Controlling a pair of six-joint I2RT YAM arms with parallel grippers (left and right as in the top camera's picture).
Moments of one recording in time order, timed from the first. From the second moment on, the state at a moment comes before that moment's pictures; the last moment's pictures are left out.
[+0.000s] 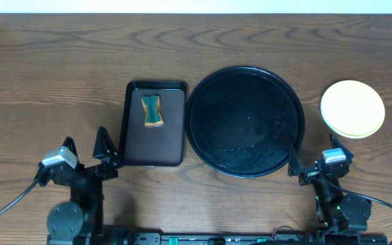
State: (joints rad) left arm -0.07 0.14 0.44 -0.24 -0.19 -0.38; right arm -0.04 0.02 0.01 -0.05 -0.24 -0.09
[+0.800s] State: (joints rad) left arm -0.07 0.01 0.01 0.02 -0.12 -0.38; right arm -0.04 0.02 0.01 -0.05 -0.24 -0.09
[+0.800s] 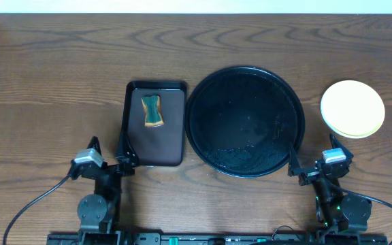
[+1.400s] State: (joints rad) left arm -0.07 0.01 0.02 -0.11 -0.08 -0.38; right arm -0.04 0.02 0.01 -0.05 -0.24 -0.09
